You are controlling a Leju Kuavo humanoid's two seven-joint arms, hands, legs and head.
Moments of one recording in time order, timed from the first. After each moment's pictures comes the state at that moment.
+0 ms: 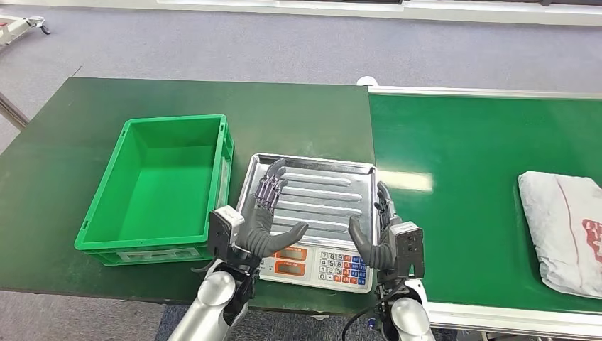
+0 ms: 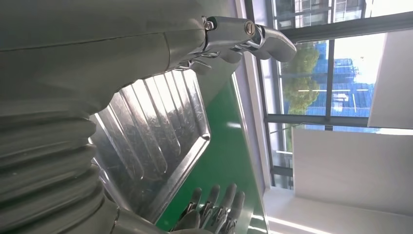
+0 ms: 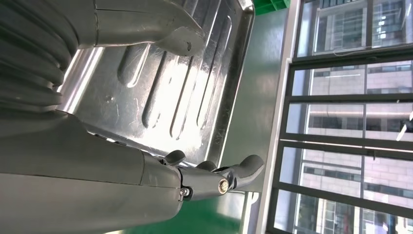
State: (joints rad) left arm -0.19 -0.22 -0.35 -1.13 0.03 -0.10 -0.53; right arm -0.07 0.23 0.22 -1.35 0.13 -0.11 -0.39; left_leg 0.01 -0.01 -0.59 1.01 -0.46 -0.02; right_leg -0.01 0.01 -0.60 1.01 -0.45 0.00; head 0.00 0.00
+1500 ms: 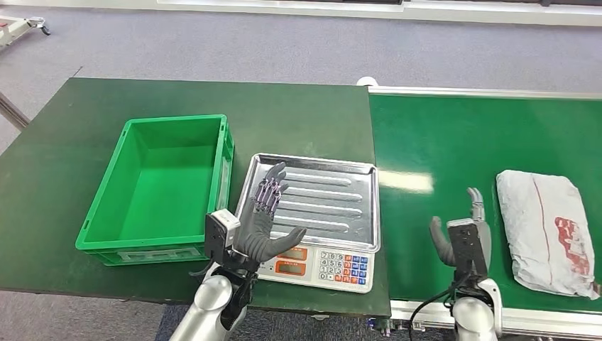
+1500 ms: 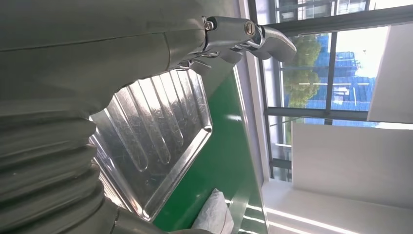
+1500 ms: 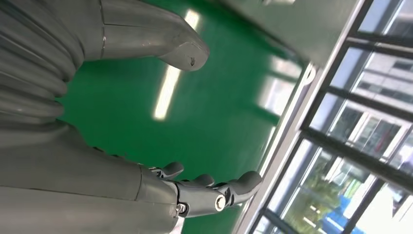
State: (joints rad) left arm -0.15 -0.22 -0.34 -1.16 0.04 -0.14 -0.51; right arm -0.09 0.09 -0.10 -1.35 0.43 -0.23 -0.33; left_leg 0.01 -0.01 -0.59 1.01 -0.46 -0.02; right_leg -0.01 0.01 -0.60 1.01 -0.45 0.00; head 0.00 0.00
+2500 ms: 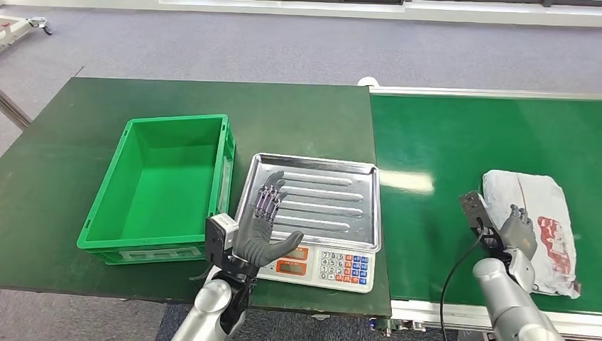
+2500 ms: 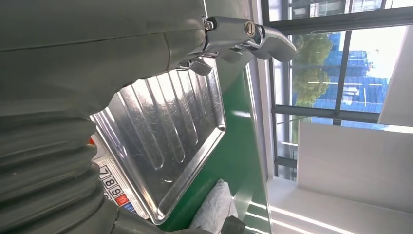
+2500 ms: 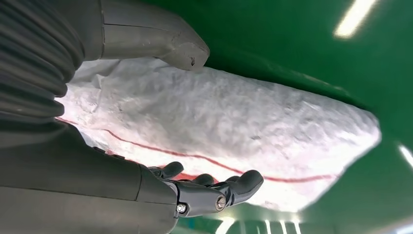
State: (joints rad) left arm -0.14 -0.22 -0.32 -1.11 0.06 -0.17 -0.53; right arm -0.59 -0.13 -0.20 -0.42 0.94 -0.47 0.05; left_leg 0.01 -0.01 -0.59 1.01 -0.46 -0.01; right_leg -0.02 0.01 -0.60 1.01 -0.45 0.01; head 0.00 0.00
